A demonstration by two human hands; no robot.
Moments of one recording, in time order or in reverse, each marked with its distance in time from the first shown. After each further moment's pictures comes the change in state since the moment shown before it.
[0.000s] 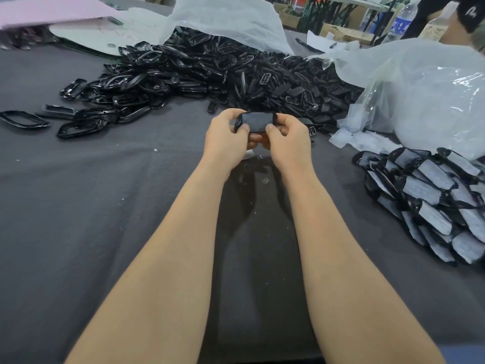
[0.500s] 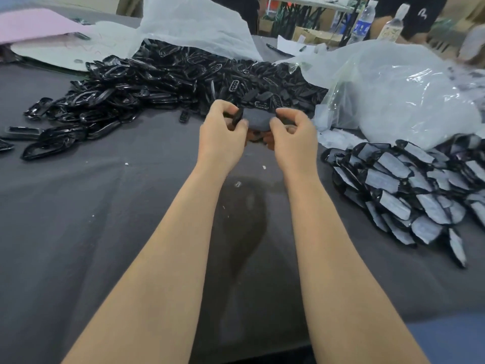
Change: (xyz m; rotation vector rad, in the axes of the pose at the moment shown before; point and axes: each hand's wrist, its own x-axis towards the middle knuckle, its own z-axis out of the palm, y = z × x) left_hand -0.015 0.029 0.026 0.092 -0.015 0.135; right_hand -0.008 -0.014 -0.043 0.059 0.206 -0.017
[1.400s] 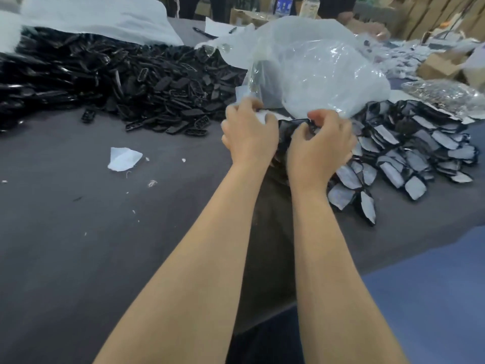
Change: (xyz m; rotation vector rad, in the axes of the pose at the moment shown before) left_hand -0.043 0.042 0.165 0.170 -0.130 0.065; right_hand -0.003 0.032 -0.142 -0.555 0.628 -0.022
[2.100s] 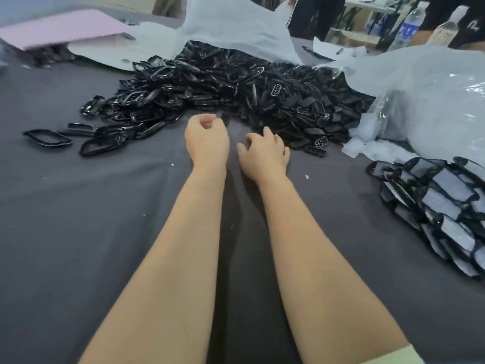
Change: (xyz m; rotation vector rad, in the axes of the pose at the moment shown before) left_hand 0.038 -0.109 -0.211 -0.391 0.533 -0.364; right_hand -0.129 -0.136 0.145 -0.266 -0.955 -0.433
